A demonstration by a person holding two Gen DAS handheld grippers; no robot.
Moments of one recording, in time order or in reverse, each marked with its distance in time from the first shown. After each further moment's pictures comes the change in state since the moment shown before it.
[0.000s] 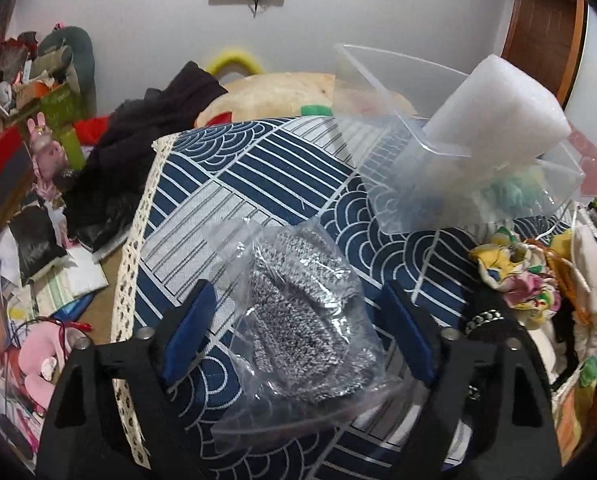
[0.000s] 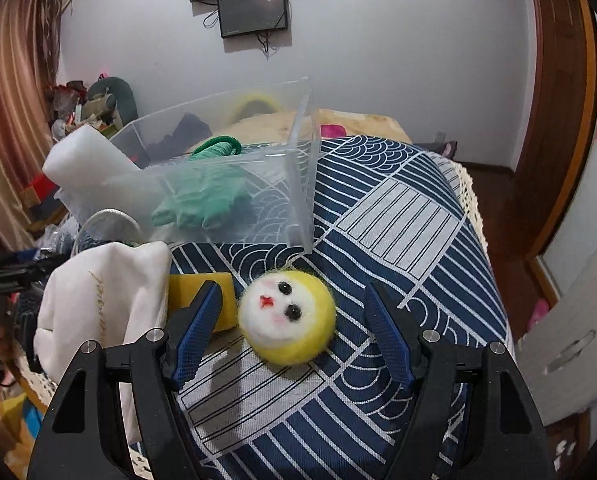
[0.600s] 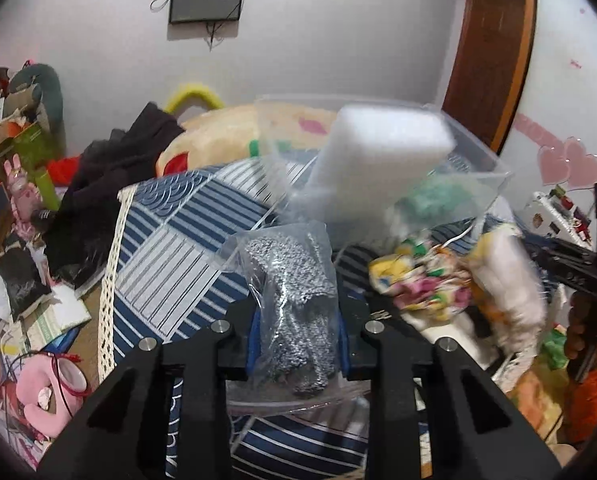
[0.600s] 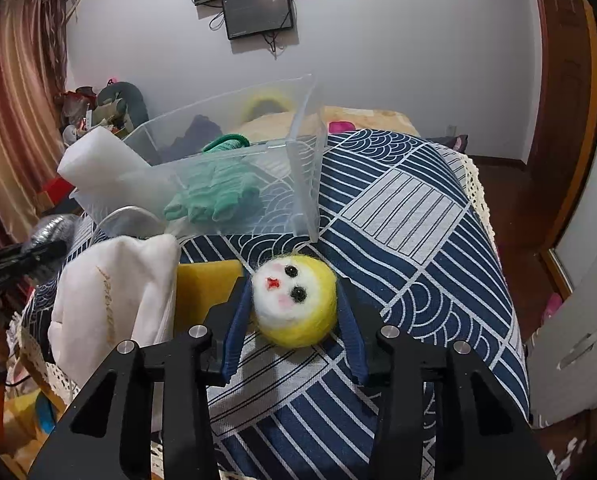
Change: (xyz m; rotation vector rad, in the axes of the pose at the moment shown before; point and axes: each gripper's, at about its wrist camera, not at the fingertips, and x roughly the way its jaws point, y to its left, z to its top) left arm -0.052 -0.043 0.004 0.100 -0.092 -0.112; right arm -0.008 -0.003 -0.004 0.023 0.001 0.050
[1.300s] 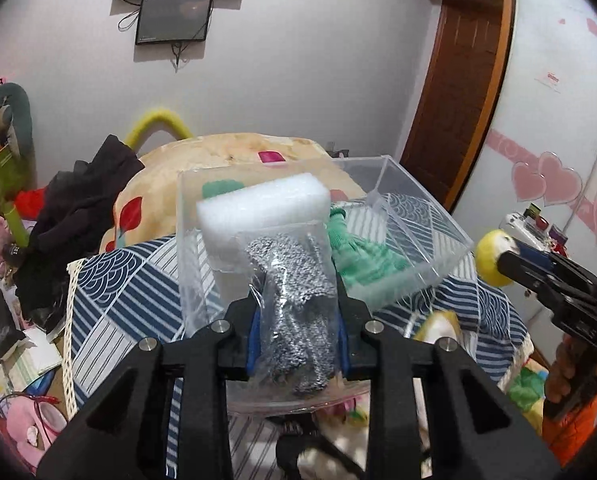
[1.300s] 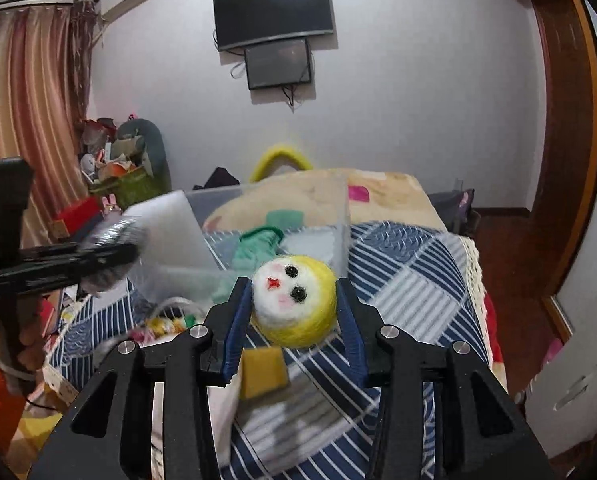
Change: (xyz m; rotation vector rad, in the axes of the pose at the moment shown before) left arm 0.014 -0.041 0.073 0.025 -0.058 -0.106; right arm -0.035 0.024 0.047 -0.057 -0.185 0.031
